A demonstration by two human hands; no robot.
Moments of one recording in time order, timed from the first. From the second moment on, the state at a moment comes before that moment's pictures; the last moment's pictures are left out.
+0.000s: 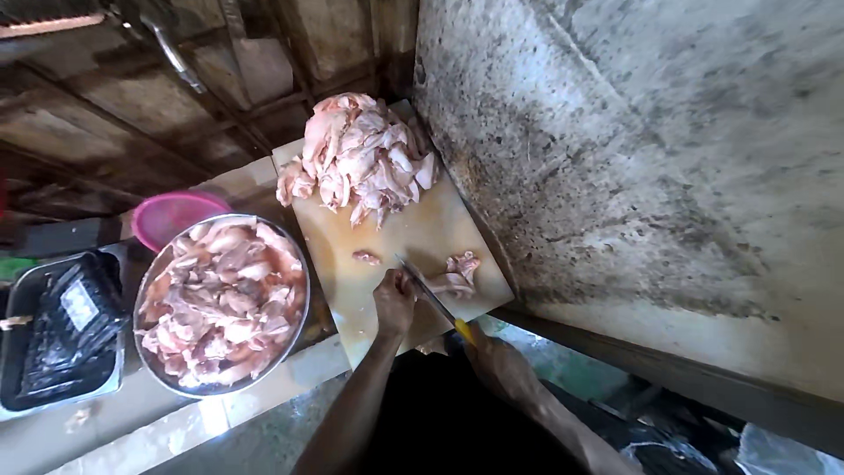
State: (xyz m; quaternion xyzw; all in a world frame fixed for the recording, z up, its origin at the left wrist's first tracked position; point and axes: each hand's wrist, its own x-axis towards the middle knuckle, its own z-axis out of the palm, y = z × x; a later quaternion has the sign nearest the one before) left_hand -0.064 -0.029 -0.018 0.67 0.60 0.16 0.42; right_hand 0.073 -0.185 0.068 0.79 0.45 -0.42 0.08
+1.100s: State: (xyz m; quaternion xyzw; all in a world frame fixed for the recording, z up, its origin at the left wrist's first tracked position) left_hand -0.071 -0.034 -0.014 0.71 0.59 0.10 0.37; right_hand 0.077 -0.217 0.049 0.81 0.46 -0.35 0.08
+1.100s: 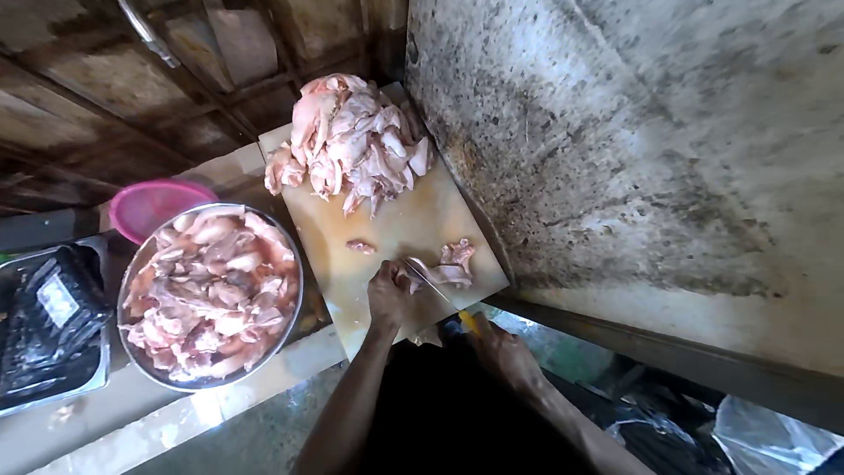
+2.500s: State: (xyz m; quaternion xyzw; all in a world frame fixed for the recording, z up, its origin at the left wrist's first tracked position) left_hand -0.057 -0.006 -0.004 0.79 0.37 -0.05 0.48; right_hand 0.112 -0.333 0.038 0.84 0.35 -0.34 -0.21
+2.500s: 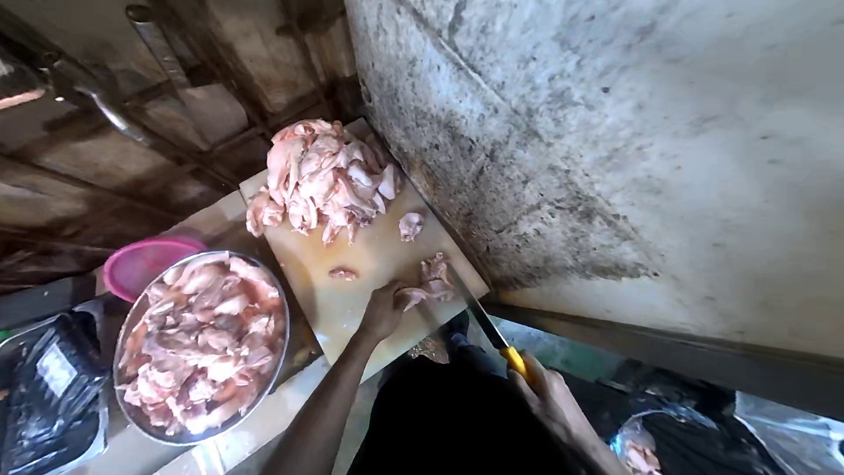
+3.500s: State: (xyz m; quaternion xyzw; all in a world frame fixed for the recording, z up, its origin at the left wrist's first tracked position) left_hand -0.080 -0.040 -0.014 0.77 0.50 0.09 0.39; right_hand 0.068 -0.253 0.068 0.84 0.46 -0.30 0.02
